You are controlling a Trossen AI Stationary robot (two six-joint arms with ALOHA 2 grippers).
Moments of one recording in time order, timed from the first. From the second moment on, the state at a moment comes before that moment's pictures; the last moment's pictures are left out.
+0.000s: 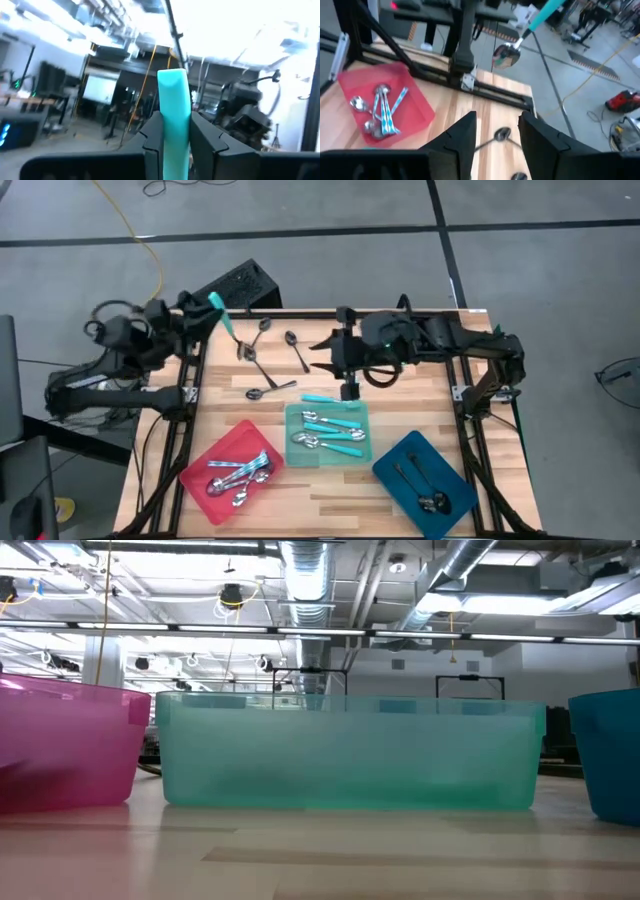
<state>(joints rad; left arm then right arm) 0.20 0.64 0.87 0.20 -0.16 -0.21 0.09 1.70 2.13 -0.81 0.21 -0.31</state>
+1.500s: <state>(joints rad) -0.48 1.31 1.41 0.46 -0.45 0.65 0.28 1.73 2.16 -0.45 0.26 -0.26</state>
